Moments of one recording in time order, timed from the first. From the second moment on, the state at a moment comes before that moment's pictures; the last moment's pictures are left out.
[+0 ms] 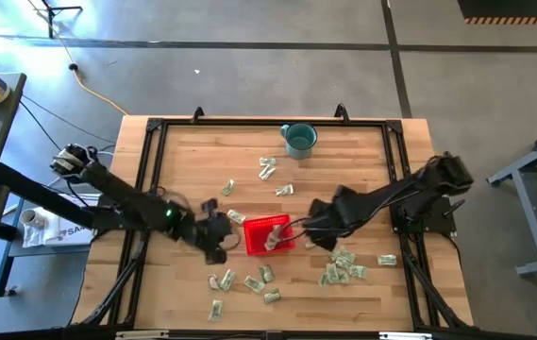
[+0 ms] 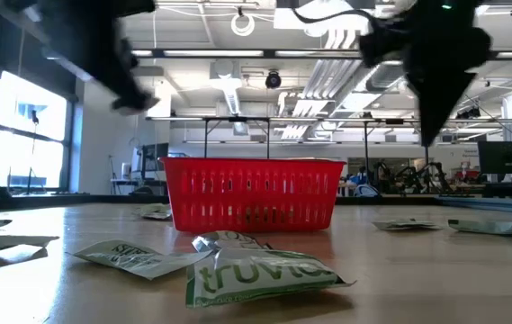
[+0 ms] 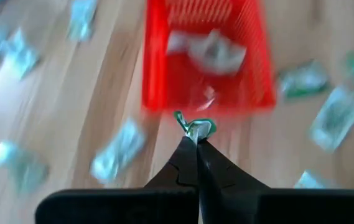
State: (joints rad) left arm -0.44 1.34 0.86 -0.43 -0.40 -0.43; right arm 0.31 1.61 1.17 -1.14 0.28 0.81
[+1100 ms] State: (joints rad) left arm -0.21 1.54 0.99 -0.36 0.01 -0.61; right arm 0.43 1.39 0.93 -1.15 0.09 0.68
